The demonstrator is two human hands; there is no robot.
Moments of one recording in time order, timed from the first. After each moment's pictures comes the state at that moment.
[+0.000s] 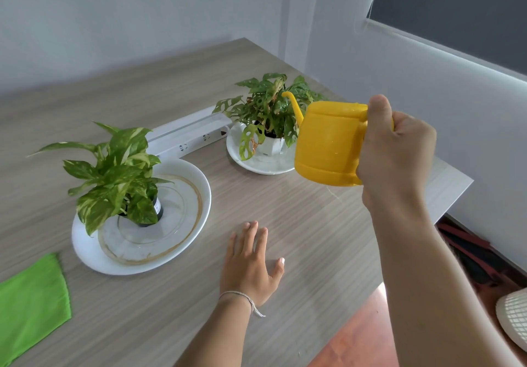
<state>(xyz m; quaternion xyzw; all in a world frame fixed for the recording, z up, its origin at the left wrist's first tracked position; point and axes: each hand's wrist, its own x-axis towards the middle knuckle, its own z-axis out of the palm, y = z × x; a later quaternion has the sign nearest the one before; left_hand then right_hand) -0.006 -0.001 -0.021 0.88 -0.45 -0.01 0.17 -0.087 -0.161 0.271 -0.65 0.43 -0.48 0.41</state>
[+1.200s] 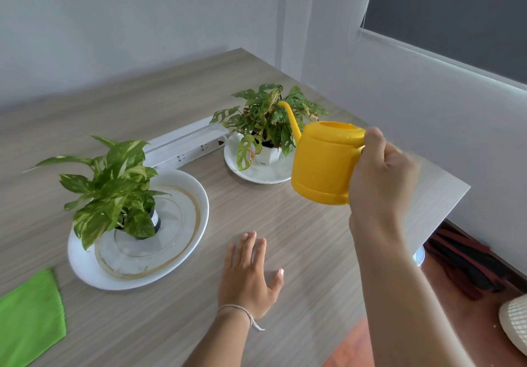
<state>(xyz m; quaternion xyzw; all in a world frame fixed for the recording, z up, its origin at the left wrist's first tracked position) -0.006 -0.001 -0.024 0.88 -0.45 0.00 0.17 -0.085 -0.159 0.246 -0.60 0.46 -0.50 0.42</state>
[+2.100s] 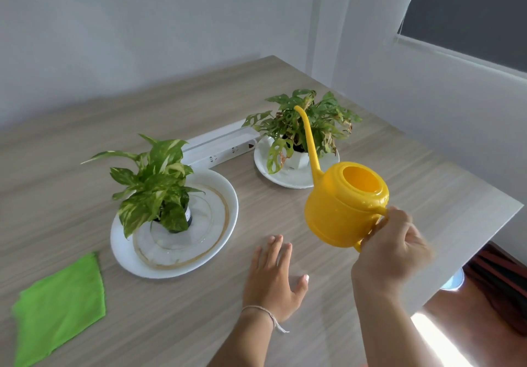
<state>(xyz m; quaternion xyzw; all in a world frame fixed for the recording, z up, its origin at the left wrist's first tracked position) -0.005 -0.002 -0.022 0.87 -0.45 -0.01 0.19 -0.091 -0.118 0.165 -0.43 0.47 -0.59 0.50</state>
